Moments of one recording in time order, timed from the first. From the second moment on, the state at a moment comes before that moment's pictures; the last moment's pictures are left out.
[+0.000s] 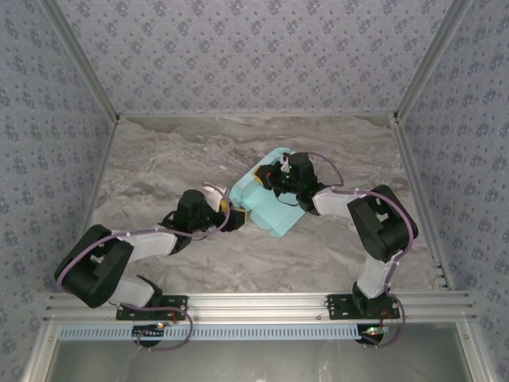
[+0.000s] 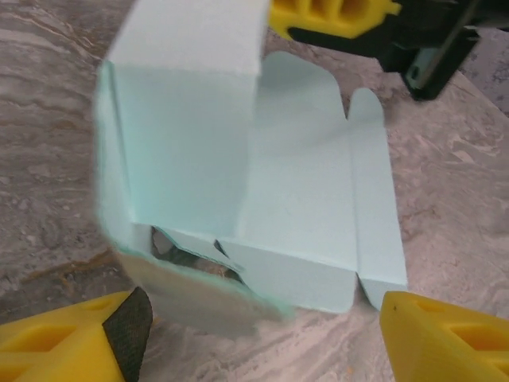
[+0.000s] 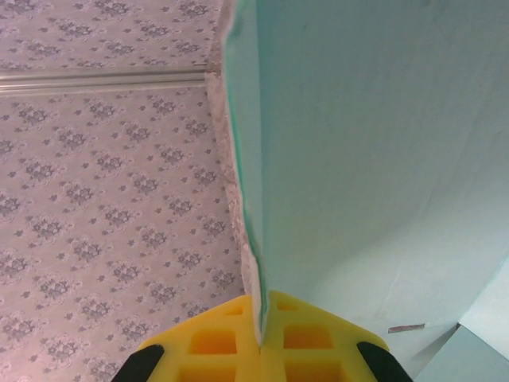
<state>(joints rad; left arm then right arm) -0.58 1.40 0.40 0.52 0.35 -0.30 0.53 1.79 0.89 0.56 -0.45 1.38</state>
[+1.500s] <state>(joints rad) -0.69 1.59 0.39 0.77 0.23 0.01 0.46 1.88 0.87 0.73 -0.62 1.38</state>
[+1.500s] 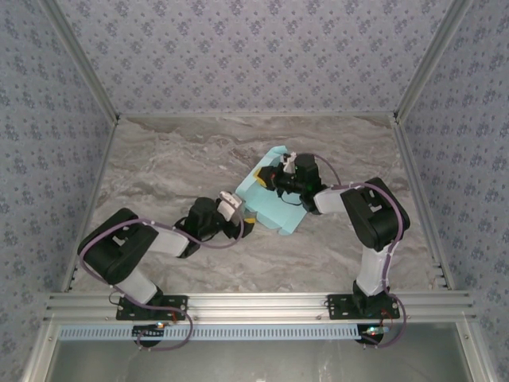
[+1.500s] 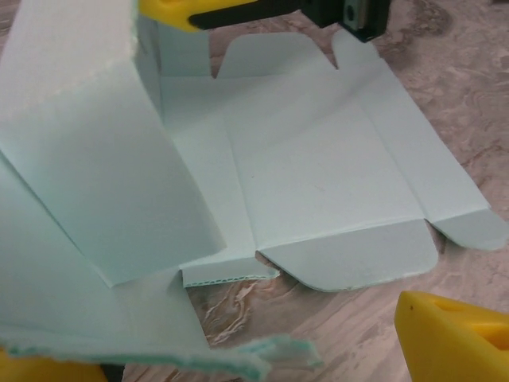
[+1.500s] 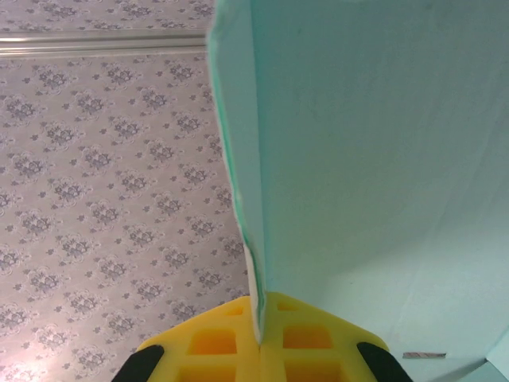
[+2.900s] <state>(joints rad) -0.69 1.63 0.36 0.95 0.07 -0.01 0.43 1.88 0.83 0.77 -0.70 1.39</state>
